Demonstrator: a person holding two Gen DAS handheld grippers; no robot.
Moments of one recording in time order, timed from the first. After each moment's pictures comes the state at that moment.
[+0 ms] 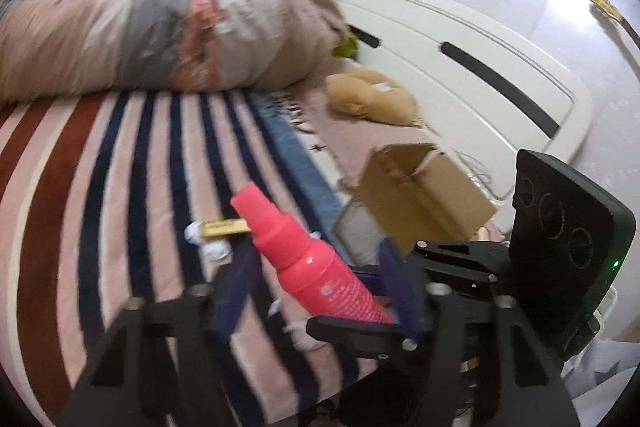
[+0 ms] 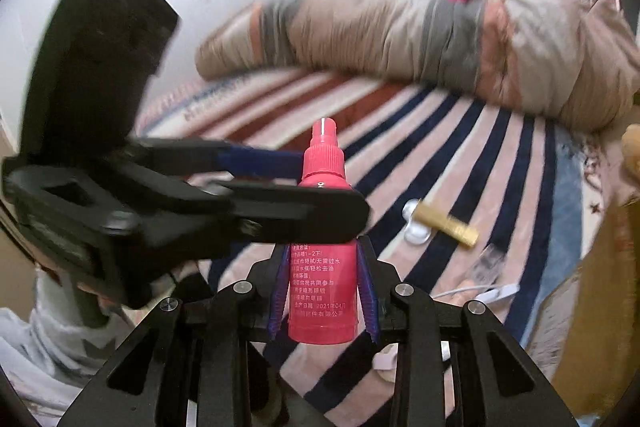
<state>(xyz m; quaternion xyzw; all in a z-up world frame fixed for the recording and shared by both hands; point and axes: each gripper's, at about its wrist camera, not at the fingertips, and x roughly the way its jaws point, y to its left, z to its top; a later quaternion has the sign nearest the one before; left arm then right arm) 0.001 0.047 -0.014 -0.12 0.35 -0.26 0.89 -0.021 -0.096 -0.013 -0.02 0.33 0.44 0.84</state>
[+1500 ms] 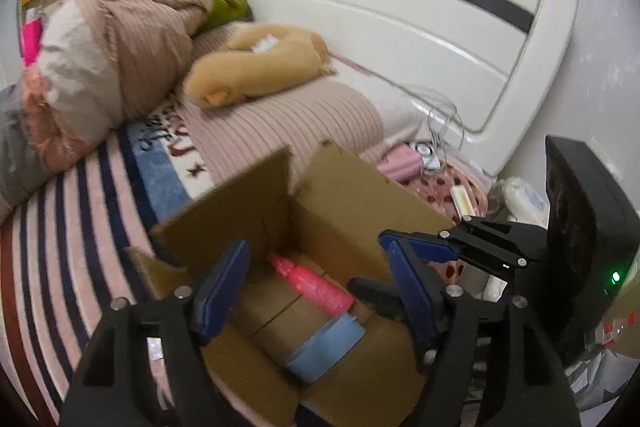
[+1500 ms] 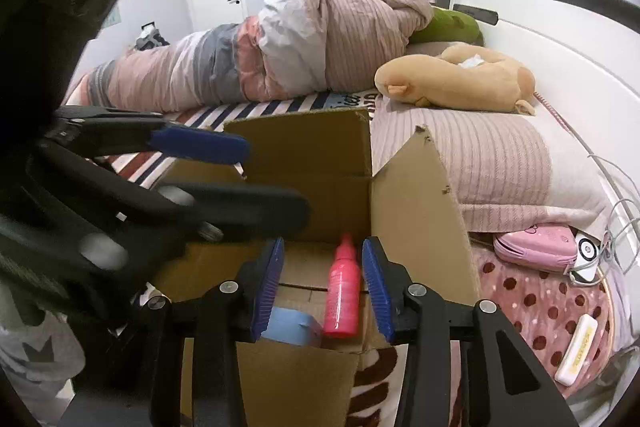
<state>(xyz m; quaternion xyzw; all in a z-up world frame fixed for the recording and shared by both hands) 0.063 -0.187 0.024 0.06 0.38 -0.34 0.86 0.003 -0.329 -0.028 0.04 0.36 0.17 0.92</state>
